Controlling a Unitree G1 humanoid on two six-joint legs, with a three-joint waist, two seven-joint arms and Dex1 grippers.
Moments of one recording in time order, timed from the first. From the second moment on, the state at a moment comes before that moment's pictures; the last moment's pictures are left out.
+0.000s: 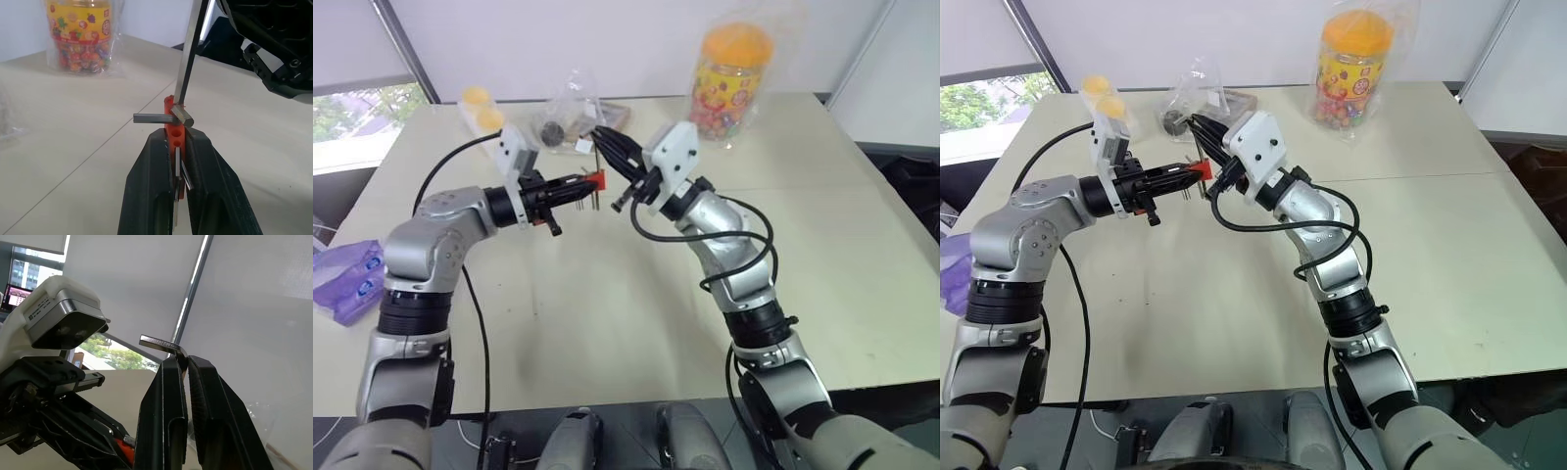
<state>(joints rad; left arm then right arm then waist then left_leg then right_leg) -0.70 0.58 0.06 0.00 -0.58 0.67 -0.90 -0.74 -0.12 0.18 -0.01 0.12 0.05 0.48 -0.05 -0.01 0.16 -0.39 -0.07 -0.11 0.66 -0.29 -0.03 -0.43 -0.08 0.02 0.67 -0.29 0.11</state>
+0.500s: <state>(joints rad) -0.70 0.58 0.05 0.00 -0.58 0.67 -0.90 -0.74 -0.13 0.17 0.01 0.11 0.04 0.49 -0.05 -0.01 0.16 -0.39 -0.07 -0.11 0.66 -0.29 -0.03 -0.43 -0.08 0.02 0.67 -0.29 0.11</state>
